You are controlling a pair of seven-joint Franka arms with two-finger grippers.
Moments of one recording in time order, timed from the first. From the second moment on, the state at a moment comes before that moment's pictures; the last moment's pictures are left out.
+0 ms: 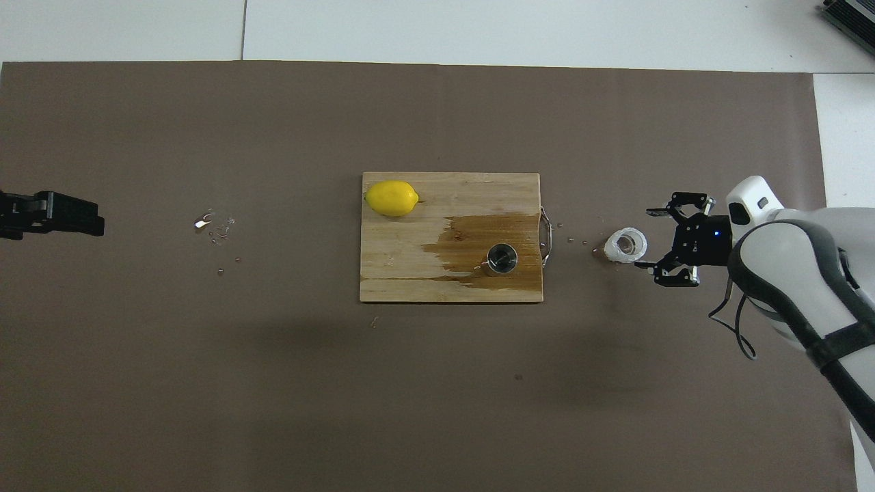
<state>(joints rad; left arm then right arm) 0.02 -0.05 -0.05 -1.64 -0.02 1.61 -0.01 -0.15 0.12 0.07 -2.19 0.66 2.32 -1.78</state>
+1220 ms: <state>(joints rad) 0.02 -0.05 -0.05 -1.64 -0.02 1.61 -0.01 -0.04 -0.07 0.06 -2.01 0.02 1.76 -0.02</state>
